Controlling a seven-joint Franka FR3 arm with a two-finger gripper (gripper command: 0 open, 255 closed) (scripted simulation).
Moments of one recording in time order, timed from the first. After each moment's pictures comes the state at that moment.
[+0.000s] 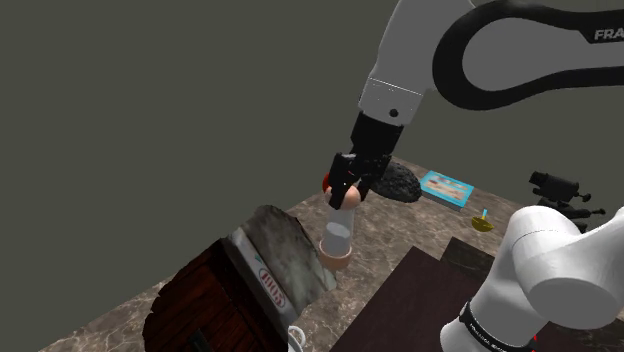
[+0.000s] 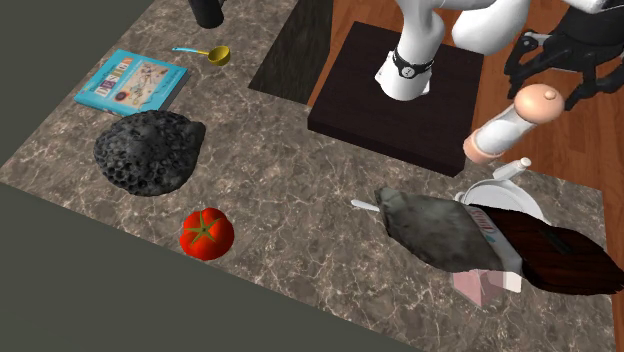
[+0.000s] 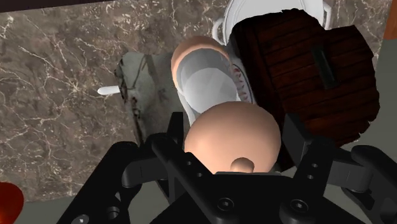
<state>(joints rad) 0.22 -0.74 0.20 -2.52 0.27 1.93 0.40</state>
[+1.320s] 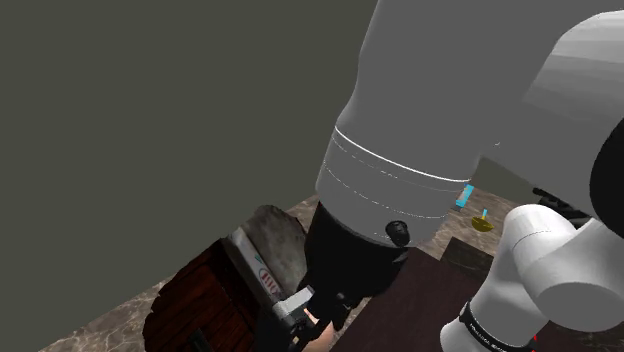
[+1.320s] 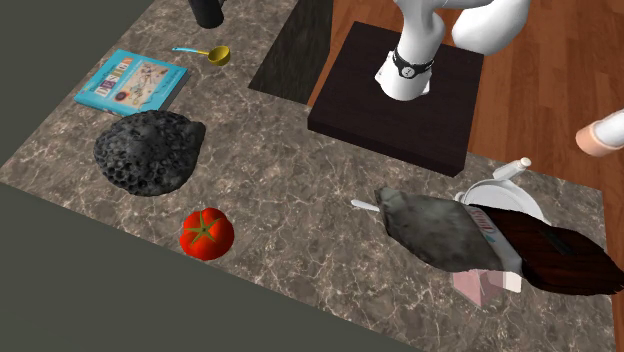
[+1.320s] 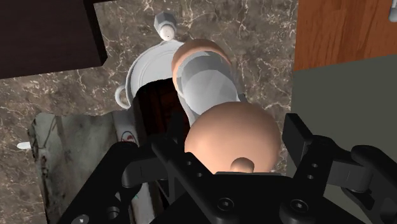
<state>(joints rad) 0.32 -0.55 0.68 -2.30 0.40 2.01 0.91</state>
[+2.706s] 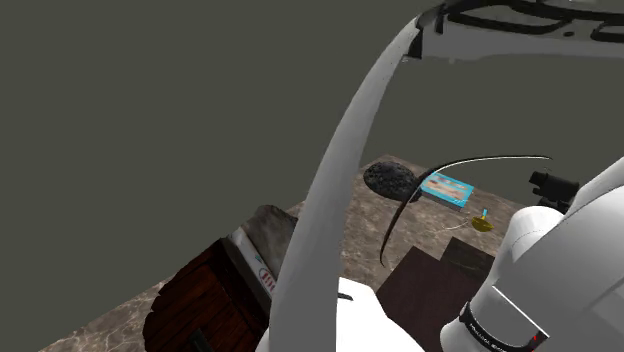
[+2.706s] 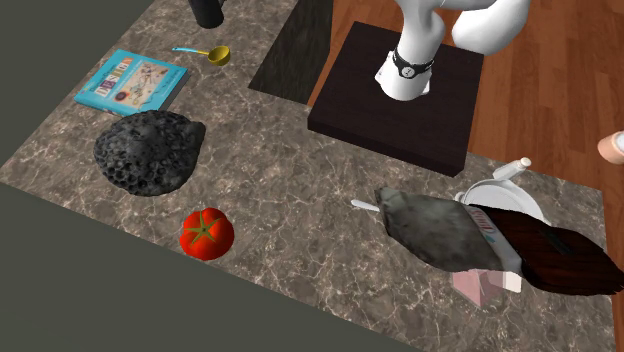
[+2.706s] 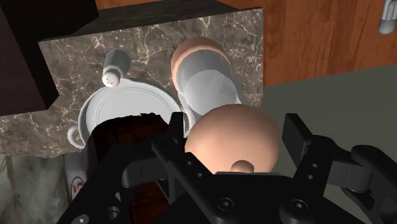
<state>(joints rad) 0.20 -0.27 1.04 -2.19 0.26 2.22 1.21</state>
